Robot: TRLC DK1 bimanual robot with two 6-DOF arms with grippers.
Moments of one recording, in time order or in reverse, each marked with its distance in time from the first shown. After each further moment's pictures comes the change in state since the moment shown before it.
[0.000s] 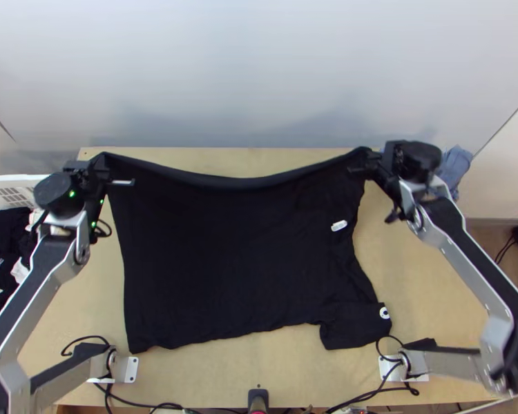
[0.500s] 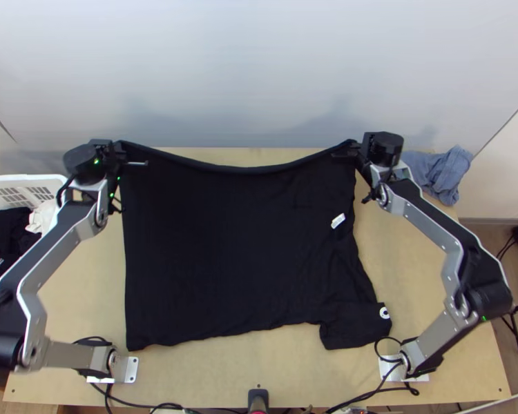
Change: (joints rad) left arm 0.004 0.335 0.187 0.044 -0.013 -0.013; right arm -0.022 0.373 0.122 0.246 0.064 0.019
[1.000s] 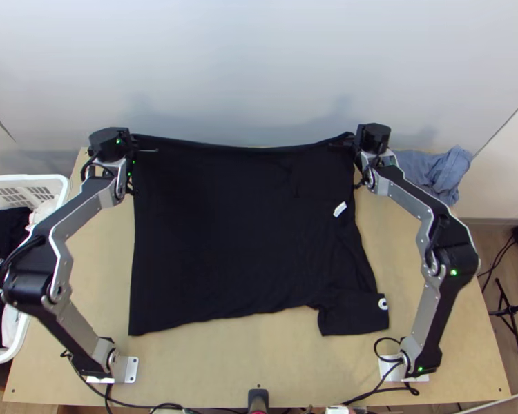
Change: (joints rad) left arm 0.007 0.339 0.249 0.007 -0.050 -0.001; right arm -0.045 0.303 0.253 0.043 0.019 -0.008
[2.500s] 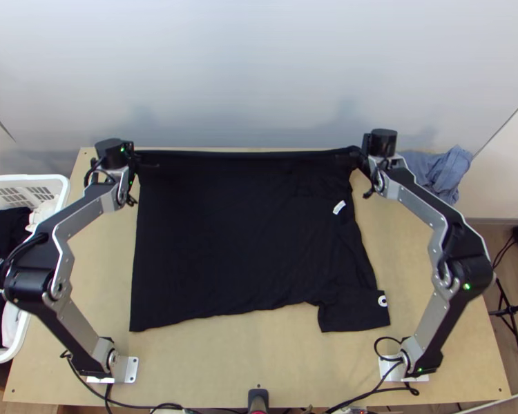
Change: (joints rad) left arm 0.014 0.002 -0.078 -0.052 -0.022 0.062; right arm -0.021 -0.130 -0.111 -0.186 0.003 -0.016
